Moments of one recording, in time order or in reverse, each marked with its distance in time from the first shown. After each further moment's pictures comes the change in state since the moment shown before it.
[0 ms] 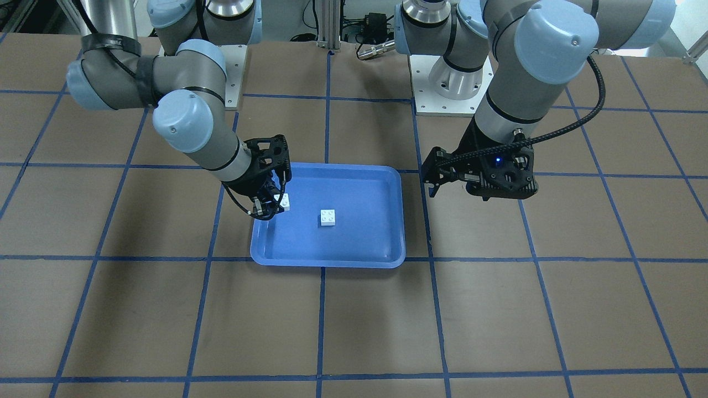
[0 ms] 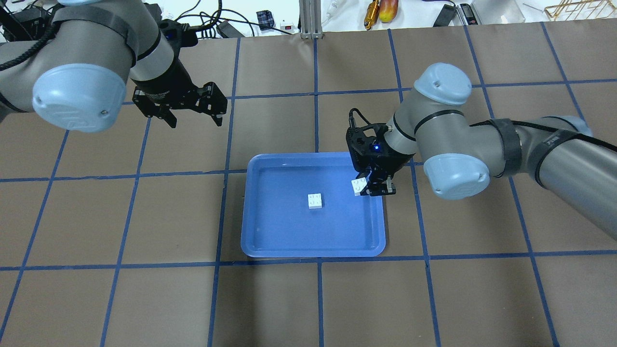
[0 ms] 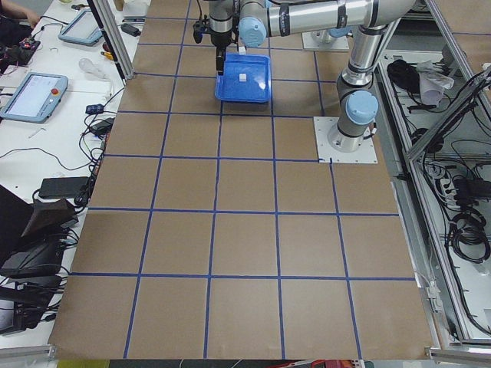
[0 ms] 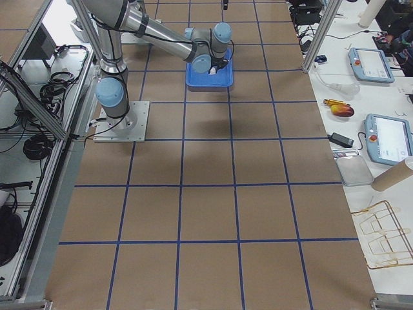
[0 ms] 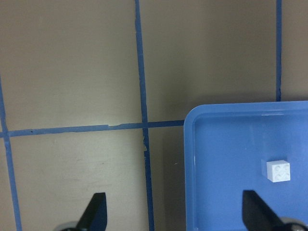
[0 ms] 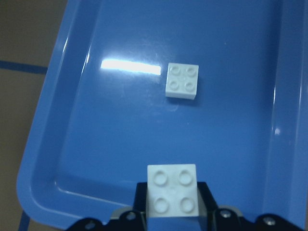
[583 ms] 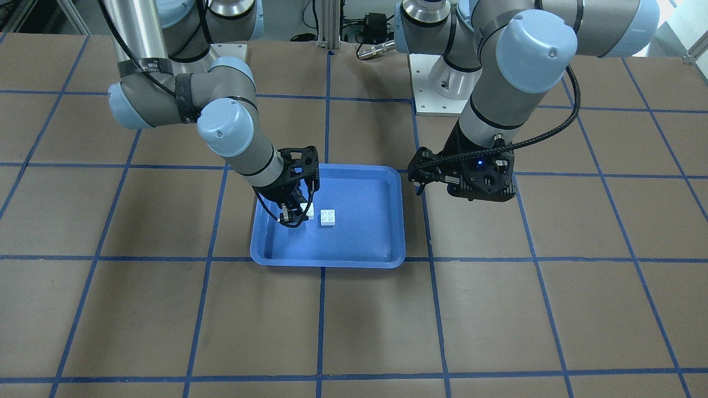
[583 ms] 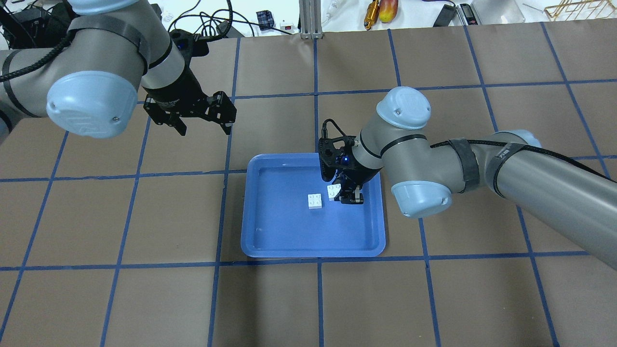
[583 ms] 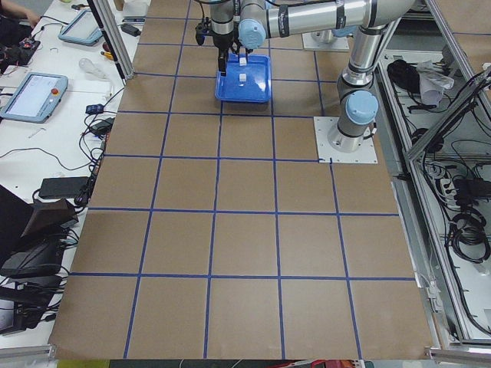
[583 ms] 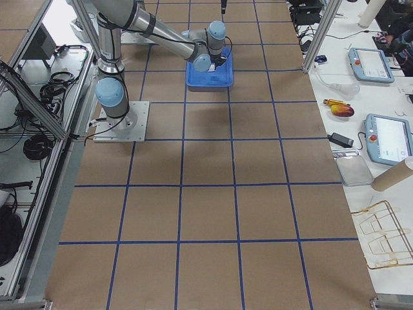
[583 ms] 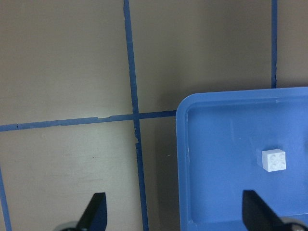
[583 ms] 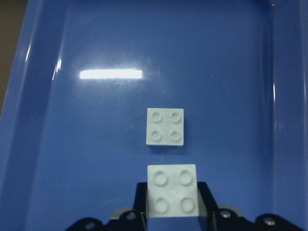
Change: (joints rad) left arm -0.034 -0.008 -0.017 0.007 -0.009 0.002; right arm 0.078 0.091 0.020 -0.196 0.003 0.175
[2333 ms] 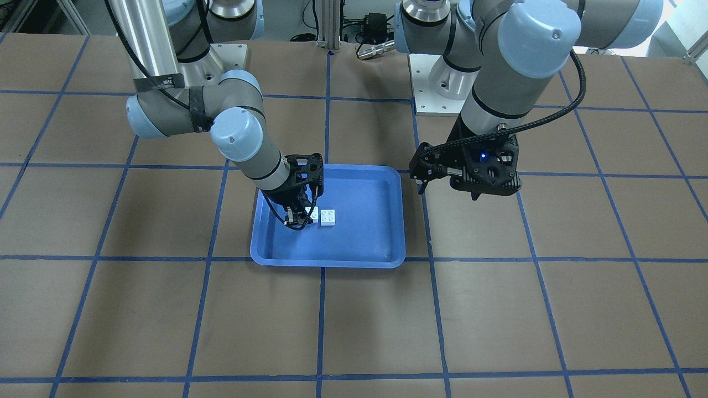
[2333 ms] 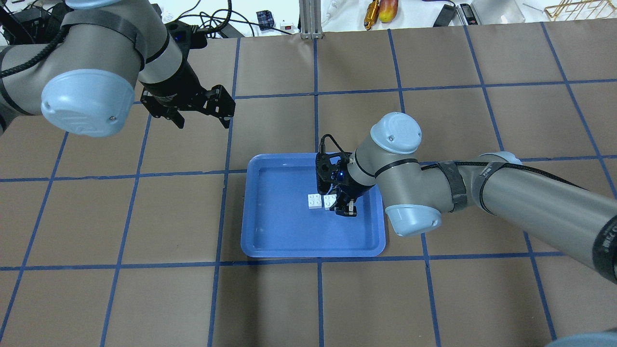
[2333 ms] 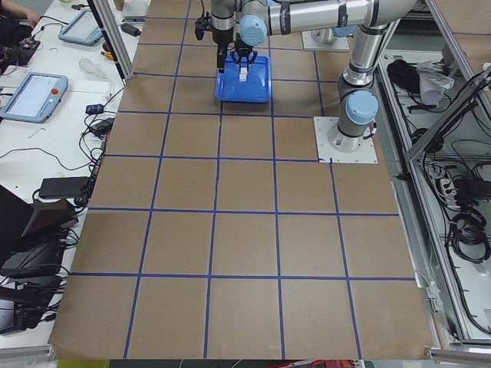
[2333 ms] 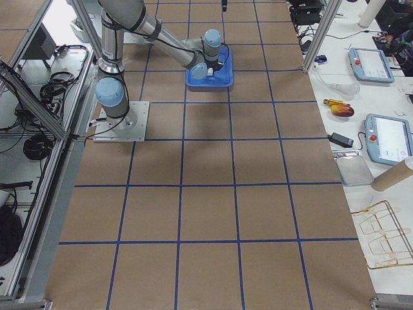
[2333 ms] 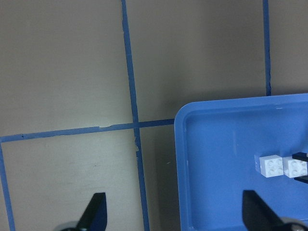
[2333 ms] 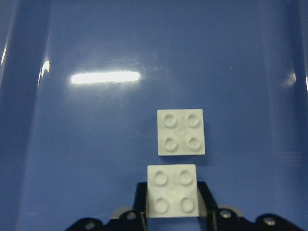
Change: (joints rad) left arm -0.002 0.014 0.010 0.018 0.010 0.006; right arm 0.017 0.041 0.070 -0.142 0.004 0.063
